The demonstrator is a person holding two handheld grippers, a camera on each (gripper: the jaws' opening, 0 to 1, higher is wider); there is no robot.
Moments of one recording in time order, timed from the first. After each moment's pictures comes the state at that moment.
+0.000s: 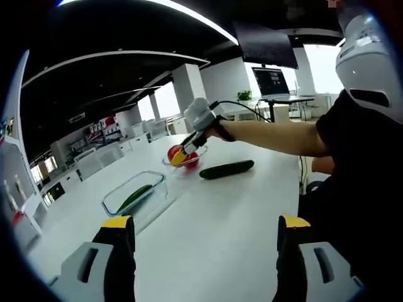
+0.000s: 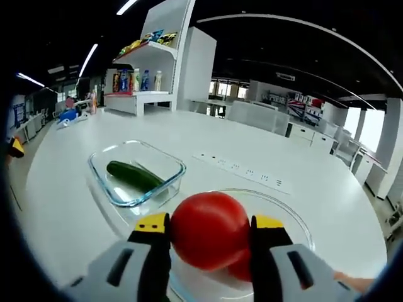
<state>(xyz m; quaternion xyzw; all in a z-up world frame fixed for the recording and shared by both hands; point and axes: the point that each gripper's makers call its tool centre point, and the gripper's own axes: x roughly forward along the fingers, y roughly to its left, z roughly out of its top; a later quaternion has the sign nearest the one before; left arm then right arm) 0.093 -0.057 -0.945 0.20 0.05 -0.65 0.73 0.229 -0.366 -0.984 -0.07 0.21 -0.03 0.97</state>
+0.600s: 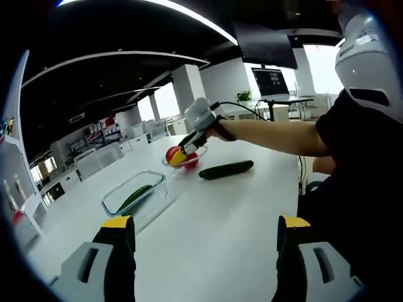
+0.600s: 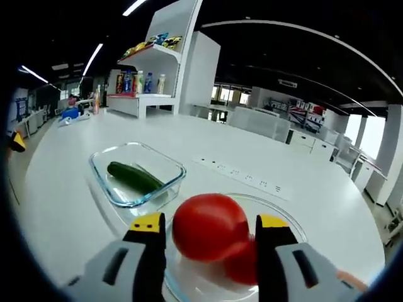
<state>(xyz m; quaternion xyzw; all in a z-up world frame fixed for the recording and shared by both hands) 0.091 -0.056 -0.945 0.20 0.05 -0.65 0.73 0.230 -0.368 -0.977 -0.08 0.20 -0.03 0.98</state>
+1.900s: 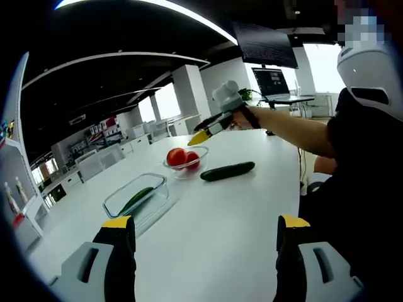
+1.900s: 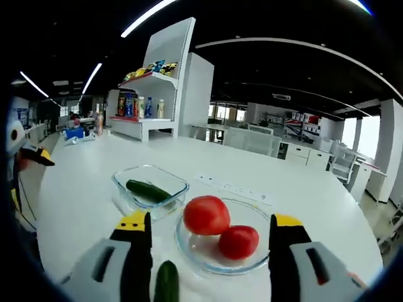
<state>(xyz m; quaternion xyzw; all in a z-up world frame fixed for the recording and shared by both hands) 0.091 -0.059 -0.940 0.20 0.05 -0.65 0.73 0.138 -0.360 -0.927 -0.08 0.14 -0.02 0.99</state>
